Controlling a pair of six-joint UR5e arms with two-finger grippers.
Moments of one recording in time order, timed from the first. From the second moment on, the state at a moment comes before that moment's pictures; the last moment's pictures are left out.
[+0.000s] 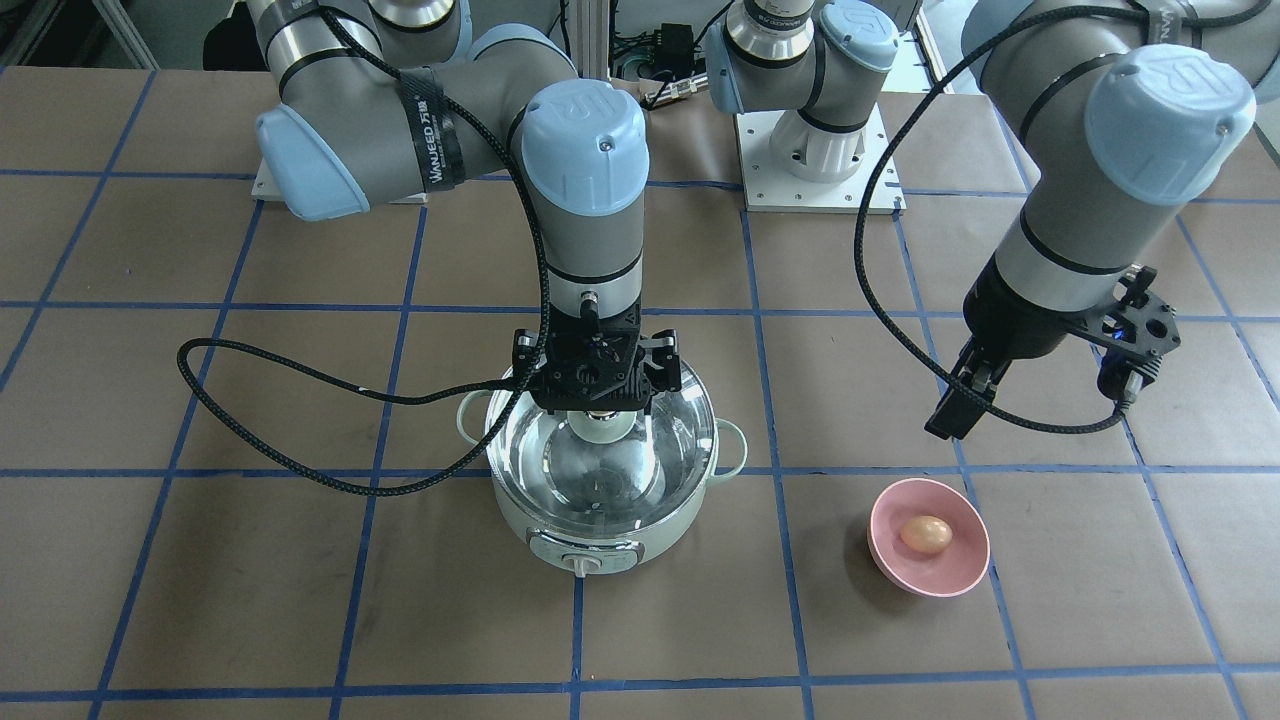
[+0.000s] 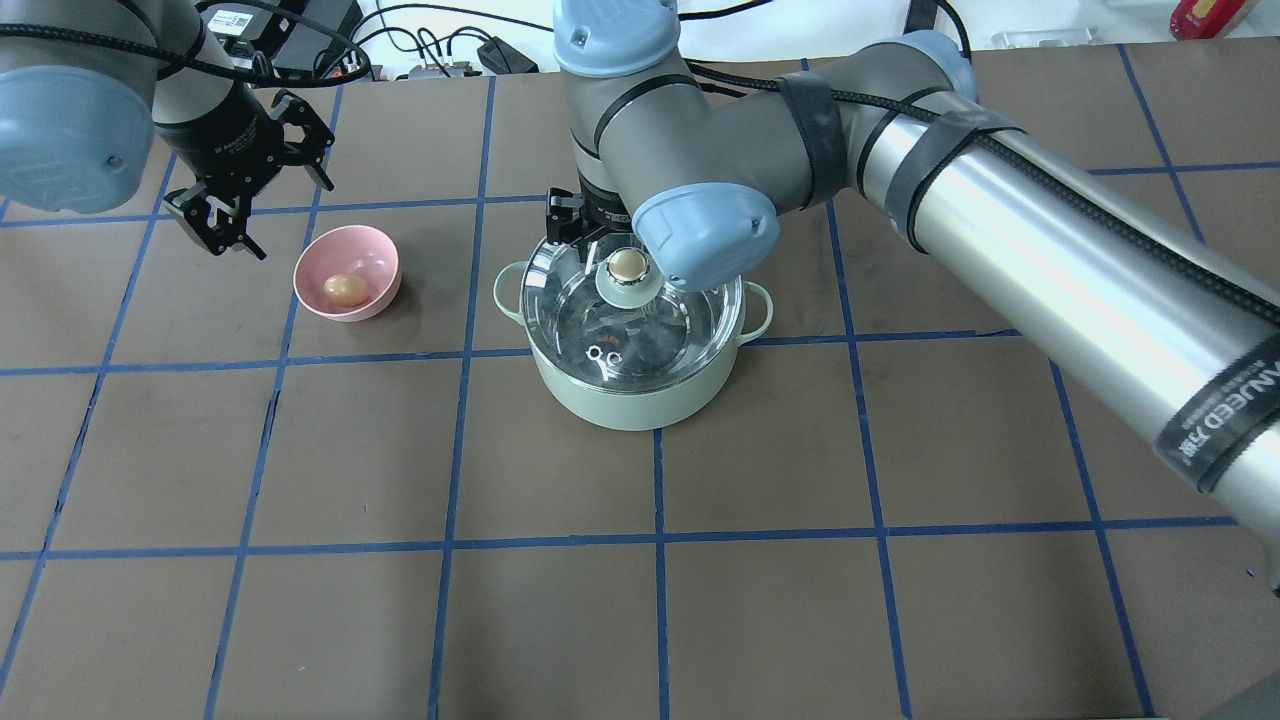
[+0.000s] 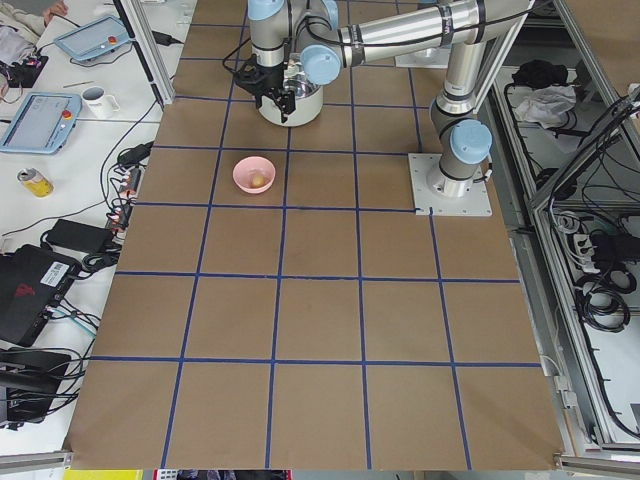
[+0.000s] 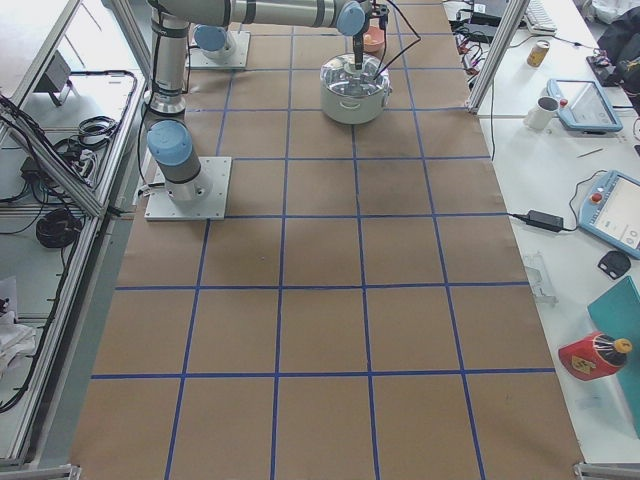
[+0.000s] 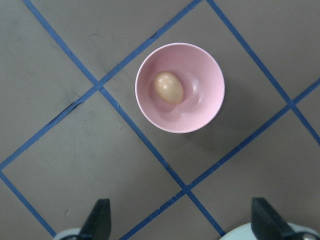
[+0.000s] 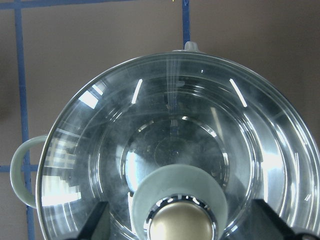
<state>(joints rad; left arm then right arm) -1.42 -1.73 -1.59 -1.33 1.62 -0.84 1.99 -1.18 1.47 -1.99 -1.59 0.45</state>
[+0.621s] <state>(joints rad) -1.40 -1.86 -1.61 -1.28 1.64 -1.28 1.99 -1.16 1.47 -2.00 -1.59 0.46</state>
